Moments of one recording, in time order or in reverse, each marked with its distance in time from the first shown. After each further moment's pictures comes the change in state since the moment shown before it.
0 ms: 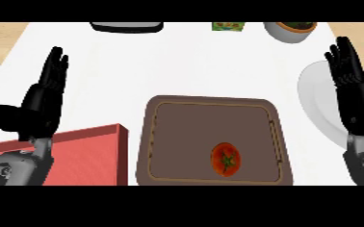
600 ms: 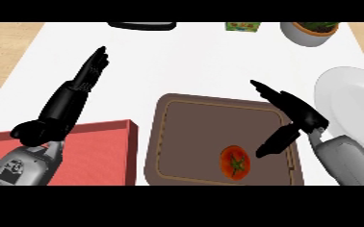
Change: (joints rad) left arm -0.069 0.051 -0.147 -0.049 -0.019 -0.230 -0.063; right arm -0.135 -0.088 0.363 0.227 0.025 0.436 0.341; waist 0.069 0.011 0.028
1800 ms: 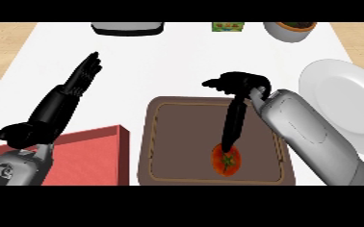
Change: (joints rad) left arm 0.053 0.001 0.074 0.019 -0.001 -0.111 -0.025; right arm -0.438 0.188 0.147 0.084 -0.142 0.318 0.679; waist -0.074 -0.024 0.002
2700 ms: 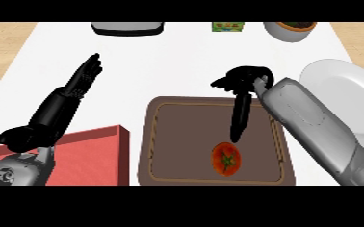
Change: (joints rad) left arm 0.023 -0.045 0.031 -0.032 -0.047 -0.025 0.027; right arm -0.065 -0.028 0.029 0.189 -0.091 0.088 -0.014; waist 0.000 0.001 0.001
